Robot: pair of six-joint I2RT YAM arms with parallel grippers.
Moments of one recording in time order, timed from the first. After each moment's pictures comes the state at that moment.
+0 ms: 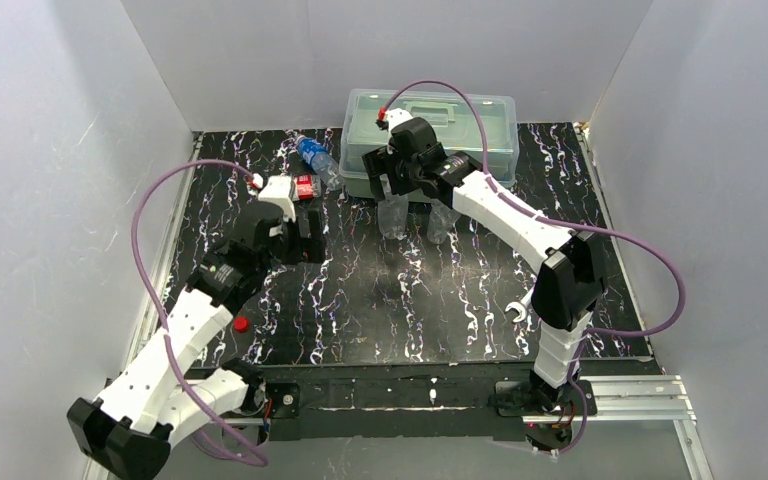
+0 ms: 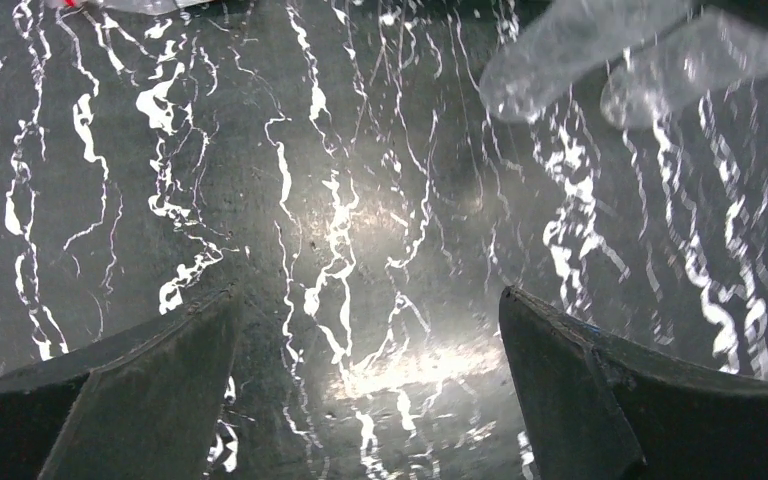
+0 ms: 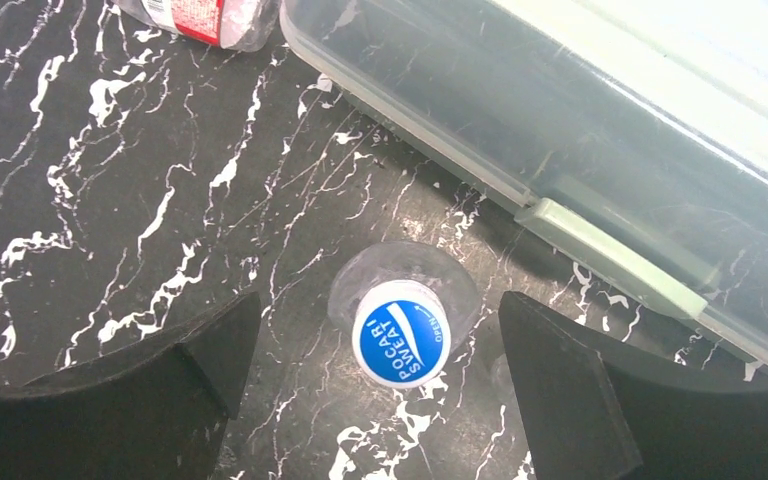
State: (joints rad) left arm -0.49 0.90 0.90 -0.60 -0.18 -0.29; right arm 0.72 1.85 1.74 -0.53 0.10 0.16
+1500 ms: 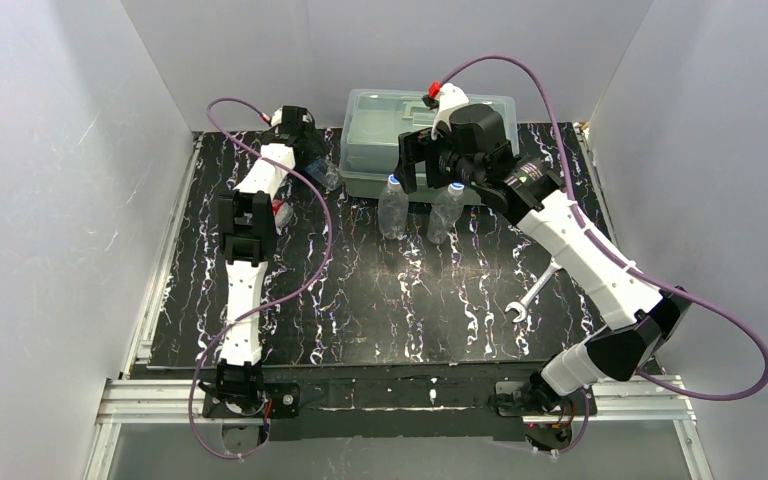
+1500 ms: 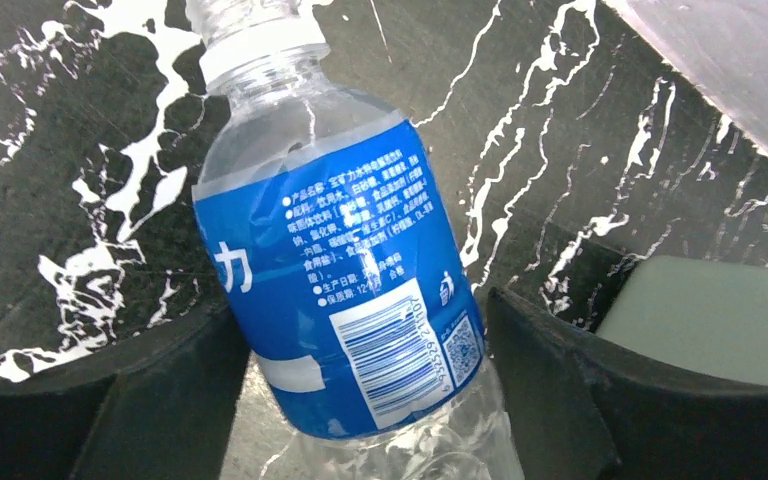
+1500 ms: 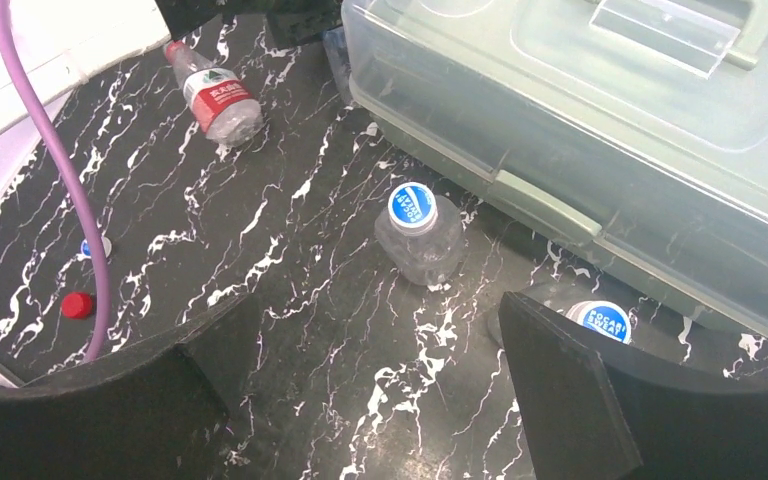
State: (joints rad) left arm -0.14 2.54 2.26 -0.55 -0.16 -0.68; right arm 0.71 1.49 1.70 -0.65 0.06 0.21
